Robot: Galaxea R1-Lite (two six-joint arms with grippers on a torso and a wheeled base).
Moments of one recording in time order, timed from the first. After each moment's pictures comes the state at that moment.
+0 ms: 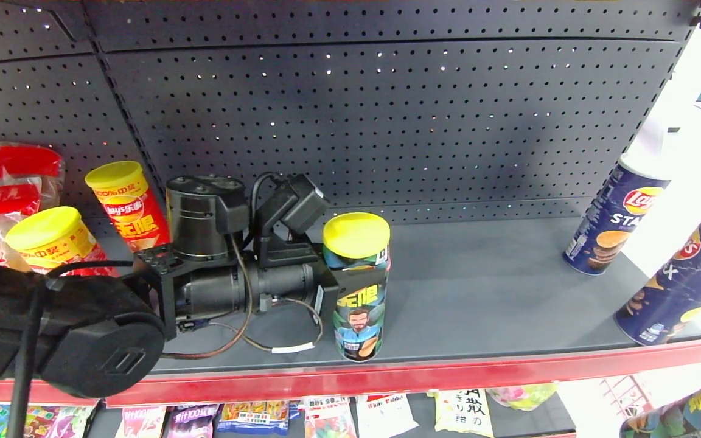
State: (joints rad) left arm -0.63 1.80 -0.81 -0.74 -0.49 0.11; right arm 0.09 0.47 -0.23 0.11 -0.05 -0.04
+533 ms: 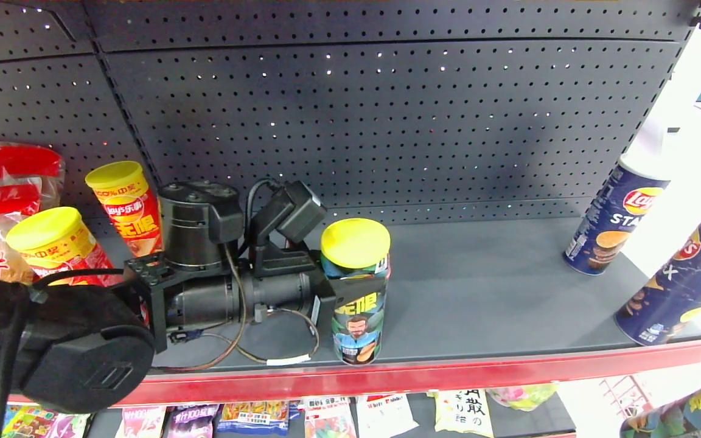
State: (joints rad) left arm -0.64 1.77 -0.77 -0.74 -0.48 0.11; right arm 0.09 0.47 -0.23 0.11 -0.05 -0.04
